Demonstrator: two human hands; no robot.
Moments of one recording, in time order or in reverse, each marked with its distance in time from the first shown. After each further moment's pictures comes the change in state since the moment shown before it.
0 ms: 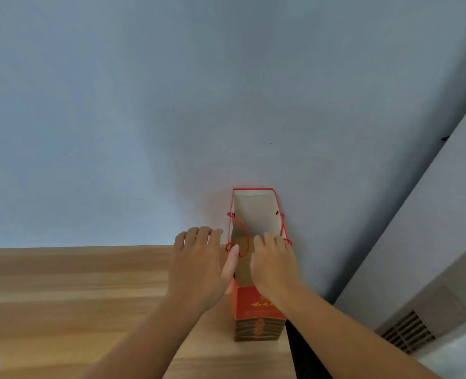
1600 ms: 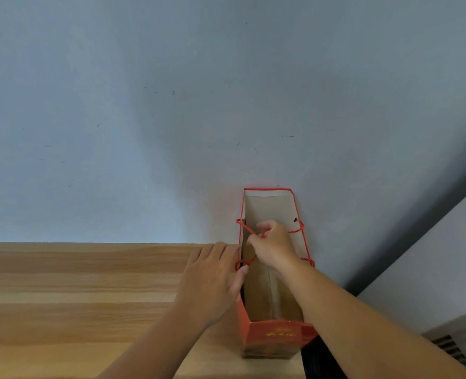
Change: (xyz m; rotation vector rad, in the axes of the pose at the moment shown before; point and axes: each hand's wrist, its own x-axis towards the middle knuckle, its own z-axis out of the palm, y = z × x) left_hand 0.044 -0.020 0.053 -0.188 -0.156 0.140; right_hand 0.109 -0.006 0.019 1.039 -0.262 0.519
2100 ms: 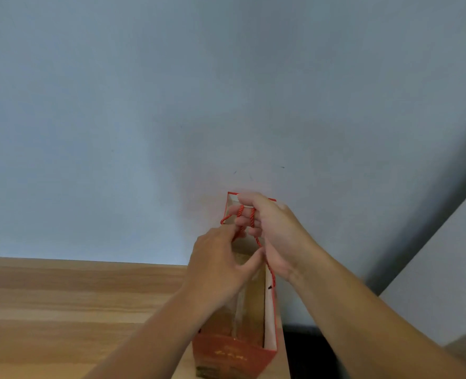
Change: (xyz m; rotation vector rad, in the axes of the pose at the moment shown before) left_hand 0.024 0.050 -0.079 -0.451 0.231 -0.154; right_hand -0.085 -0.110 -0.064 0.671 -0.251 -0.101
